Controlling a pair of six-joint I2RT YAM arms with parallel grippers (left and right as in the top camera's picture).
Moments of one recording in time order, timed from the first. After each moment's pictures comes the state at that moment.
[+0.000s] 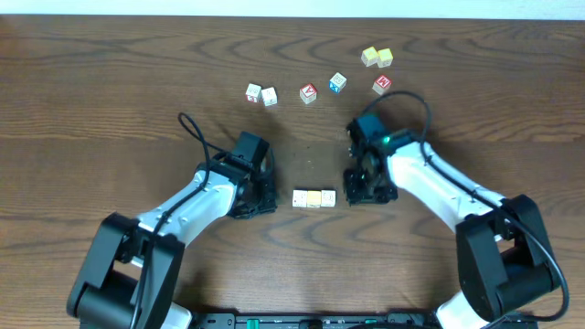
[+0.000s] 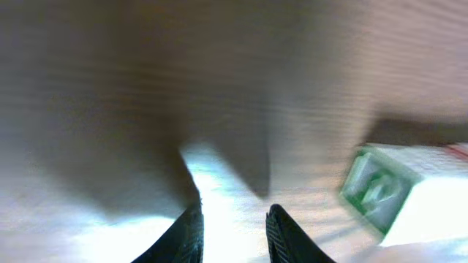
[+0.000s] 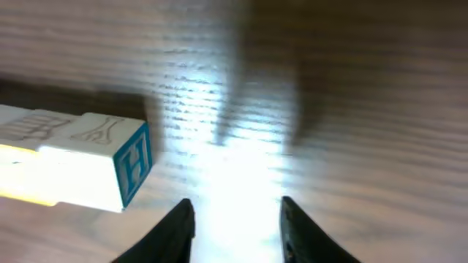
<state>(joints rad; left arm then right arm) -0.43 1.65 0.84 -0.57 0.24 -0.59 0.42 1.77 1.12 -0.90 -0.14 0.40</state>
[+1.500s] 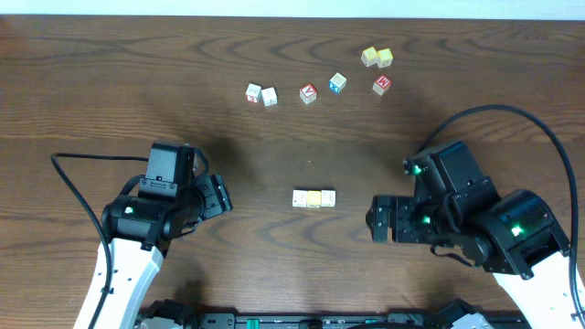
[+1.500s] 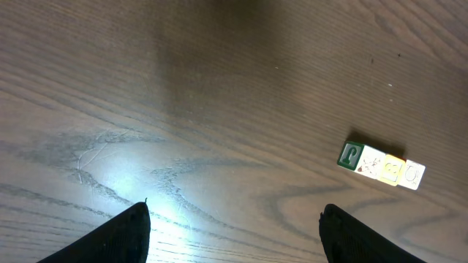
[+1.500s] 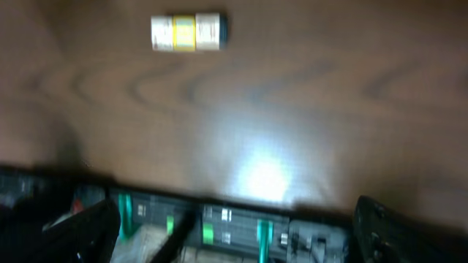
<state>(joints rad) -0.19 1.06 0.88 -0.96 0.10 -0.54 0.51 1.10 1.29 -1.40 -0.11 0.56</state>
